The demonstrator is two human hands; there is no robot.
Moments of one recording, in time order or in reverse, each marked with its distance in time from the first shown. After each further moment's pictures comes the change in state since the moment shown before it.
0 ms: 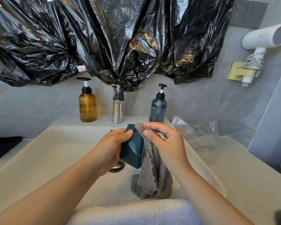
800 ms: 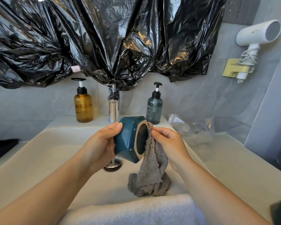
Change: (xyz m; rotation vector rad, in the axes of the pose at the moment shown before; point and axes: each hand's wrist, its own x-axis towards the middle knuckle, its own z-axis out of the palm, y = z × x) left_hand -0.006 0.006 -0.004 -0.253 -0.125 0.127; right_hand 0.009 0.026 -0.016 0.090 0.022 0.395
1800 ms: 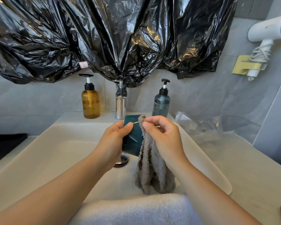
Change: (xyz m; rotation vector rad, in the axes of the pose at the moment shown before) left_hand 0.011 -0.013 -0.002 0.210 0.224 0.015; right_hand -0.018 -0.020 0.036 -0.008 0.000 -0.312
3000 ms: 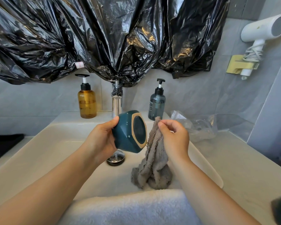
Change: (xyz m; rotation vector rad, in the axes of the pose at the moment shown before) left_hand -0.004 0.012 -0.006 -0.327 -0.043 -0.073; right_hand 0.004 0.017 -0.024 -0.128 0.298 0.157
